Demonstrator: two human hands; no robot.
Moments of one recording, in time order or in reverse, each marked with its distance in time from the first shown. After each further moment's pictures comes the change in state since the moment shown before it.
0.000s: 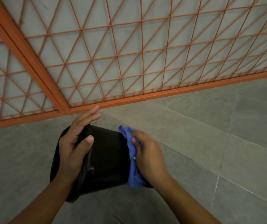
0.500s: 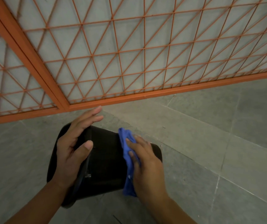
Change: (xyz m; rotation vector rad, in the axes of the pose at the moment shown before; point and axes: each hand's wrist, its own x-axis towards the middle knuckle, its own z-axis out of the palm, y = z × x) left_hand -0.006 0.004 -0.001 0.032 -0.020 0.025; right_hand -0.028 -0.005 0.010 0.063 0.091 -0.011
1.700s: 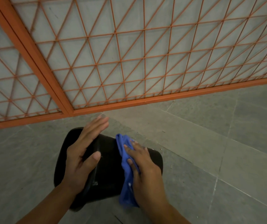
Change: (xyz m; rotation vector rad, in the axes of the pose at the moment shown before) left_hand -0.013 0.012 0.005 0.039 -0.038 0.040; right_hand -0.020 -0.013 -0.004 -0.073 -0.082 -0.077
